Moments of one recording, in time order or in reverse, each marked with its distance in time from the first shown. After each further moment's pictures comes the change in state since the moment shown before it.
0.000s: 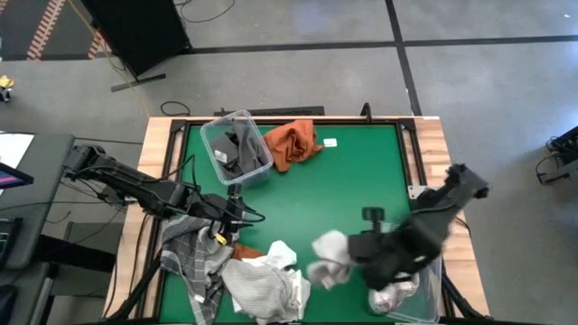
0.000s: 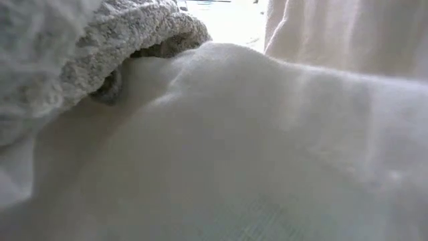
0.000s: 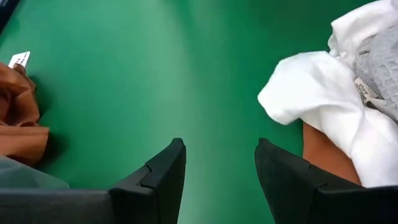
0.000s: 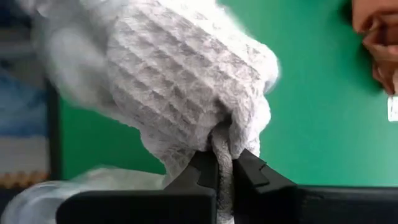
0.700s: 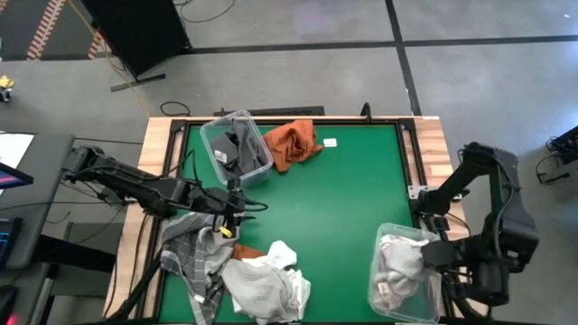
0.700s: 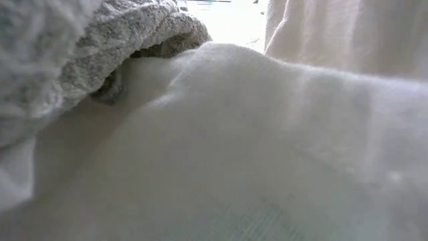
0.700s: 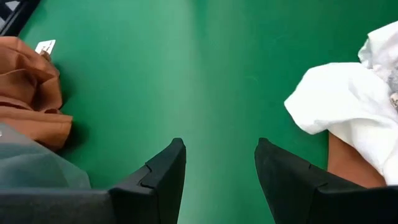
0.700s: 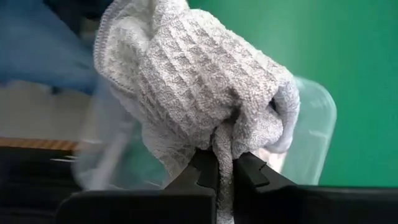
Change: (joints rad) left arm 0.068 0.000 0.000 0.006 -0.005 -0.030; right arm 0.536 -0.347 -0.312 -0.001 0.019 0.463
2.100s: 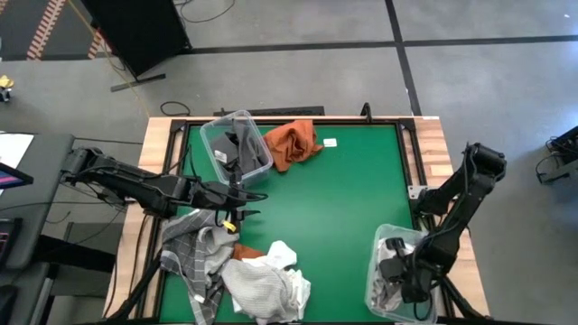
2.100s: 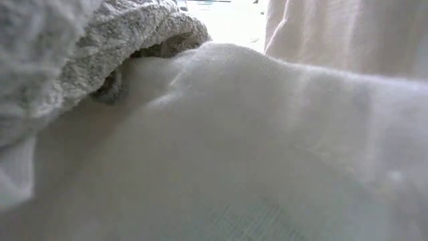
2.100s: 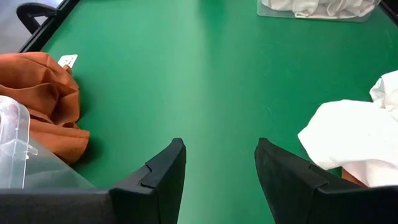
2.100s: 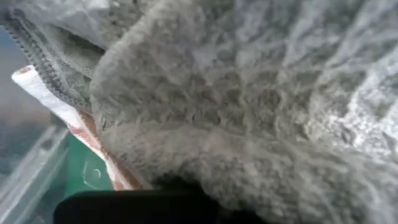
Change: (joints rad) left arm 0.049 0.000 0.001 0.088 0.002 -0.014; right arm -0.183 0.018 -0.791 0.891 -0.231 -0.190
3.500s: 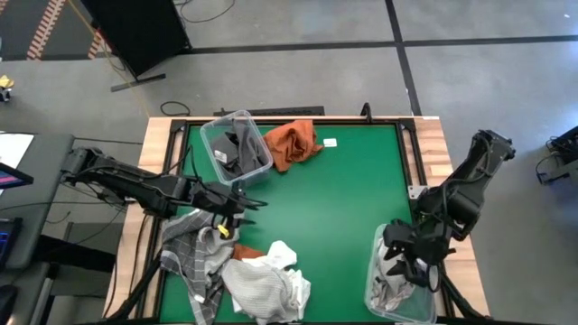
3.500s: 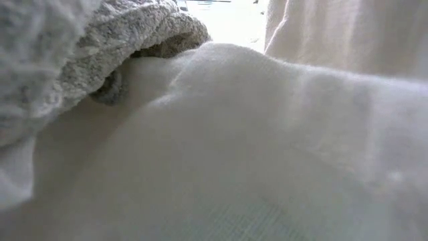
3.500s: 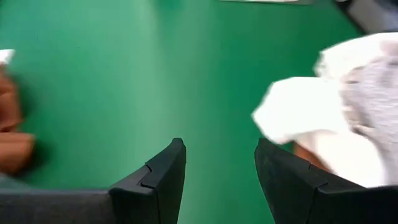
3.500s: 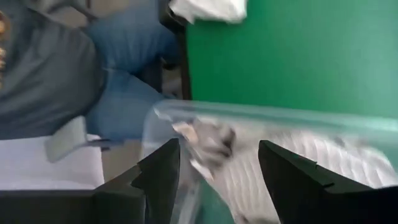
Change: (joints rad) left arm -0.001 0.000 0.000 -0.045 0.190 0.030; right arm -0.198 -0.279 0.301 -0.187 -0.053 0.114
